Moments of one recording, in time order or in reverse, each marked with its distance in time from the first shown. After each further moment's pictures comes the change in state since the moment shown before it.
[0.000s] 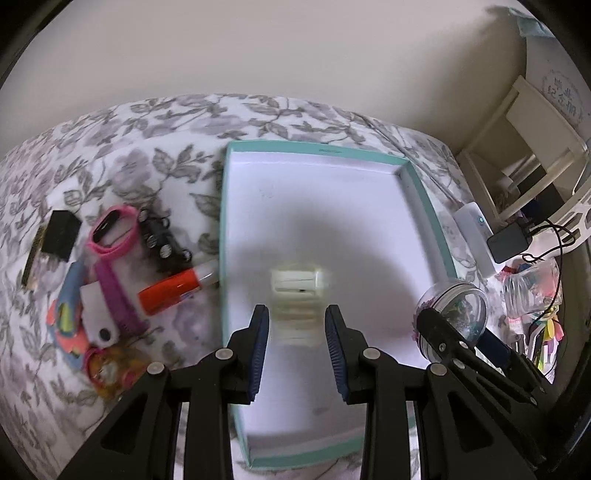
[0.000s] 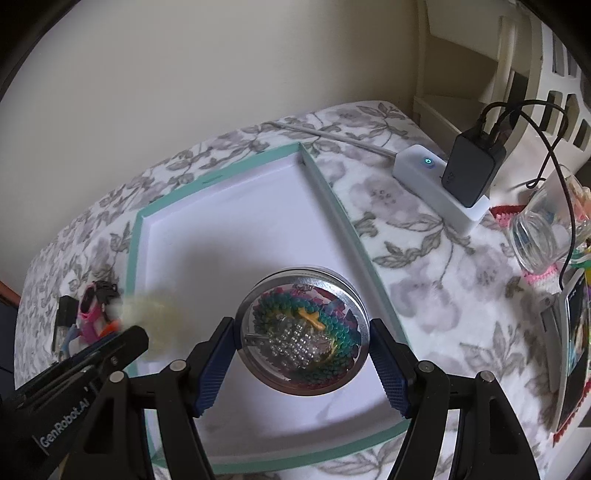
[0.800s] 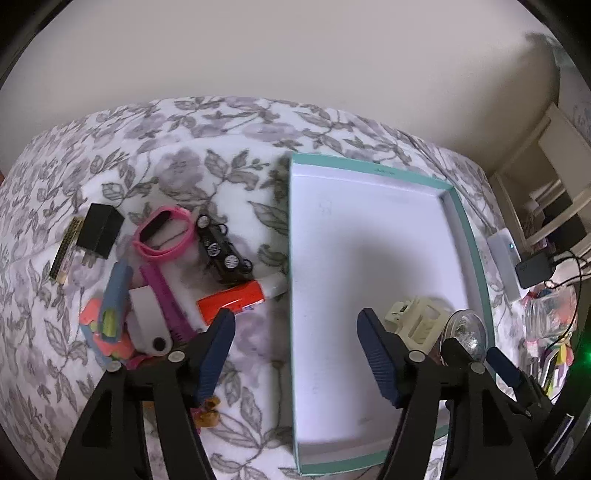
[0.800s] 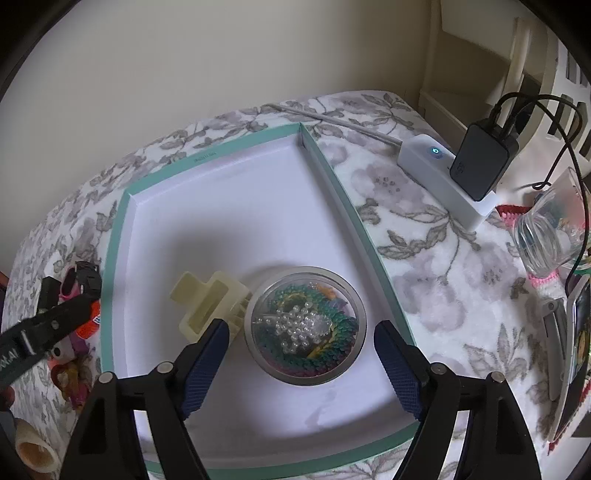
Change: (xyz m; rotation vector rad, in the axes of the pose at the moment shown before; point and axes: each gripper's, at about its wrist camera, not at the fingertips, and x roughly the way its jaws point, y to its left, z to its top) left arm -0.017 0.041 0.005 -0.090 -0.017 0.085; right arm 0.024 0.001 -0.006 -0.050 0.029 -0.034
